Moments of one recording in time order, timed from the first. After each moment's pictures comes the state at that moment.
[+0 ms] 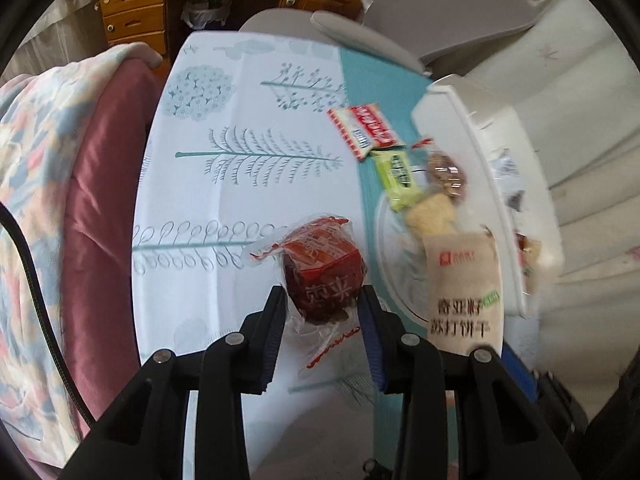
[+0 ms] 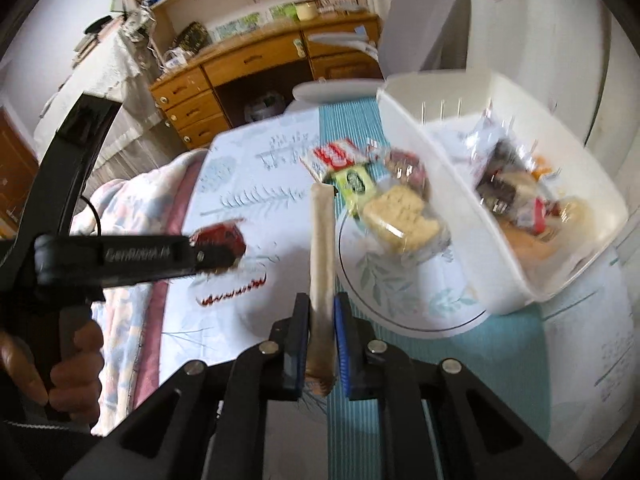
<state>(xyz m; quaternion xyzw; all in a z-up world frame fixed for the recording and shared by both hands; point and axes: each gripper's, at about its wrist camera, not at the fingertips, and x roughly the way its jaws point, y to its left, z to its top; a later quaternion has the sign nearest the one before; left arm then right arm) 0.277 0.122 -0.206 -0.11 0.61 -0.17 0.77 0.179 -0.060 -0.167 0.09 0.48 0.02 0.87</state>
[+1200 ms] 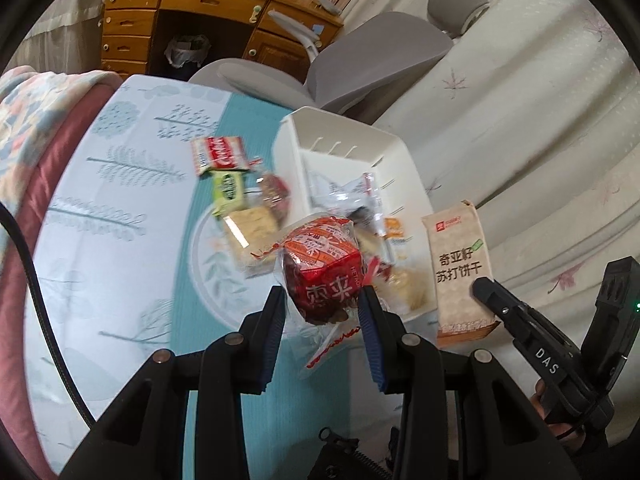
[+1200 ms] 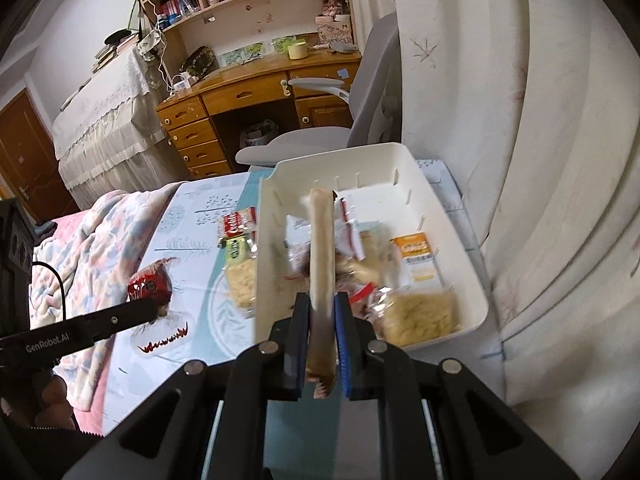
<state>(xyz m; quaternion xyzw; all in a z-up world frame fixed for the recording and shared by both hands) 0.201 -0.034 -0.123 -0.20 0.51 -0.17 0.82 0.183 -0.276 -0.090 0.04 0.45 0.05 0.89</state>
